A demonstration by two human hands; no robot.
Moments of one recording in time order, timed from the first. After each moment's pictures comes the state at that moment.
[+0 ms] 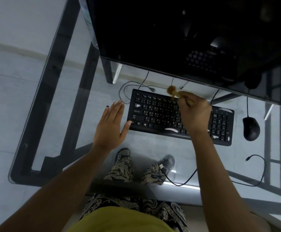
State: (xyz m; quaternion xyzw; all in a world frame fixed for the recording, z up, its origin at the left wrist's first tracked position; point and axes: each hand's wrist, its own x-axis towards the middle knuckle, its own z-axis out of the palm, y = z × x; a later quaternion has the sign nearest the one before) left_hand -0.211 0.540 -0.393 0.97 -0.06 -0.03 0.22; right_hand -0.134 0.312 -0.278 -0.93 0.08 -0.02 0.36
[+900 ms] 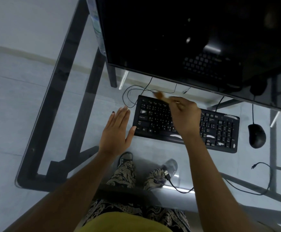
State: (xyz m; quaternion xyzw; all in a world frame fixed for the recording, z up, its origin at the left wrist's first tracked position) left_hand -0.210 0.541 -0.392 0.97 -0.06 -0.03 0.24; right_hand -0.127 0.348 -0.286 -0.91 0.11 0.05 0.40
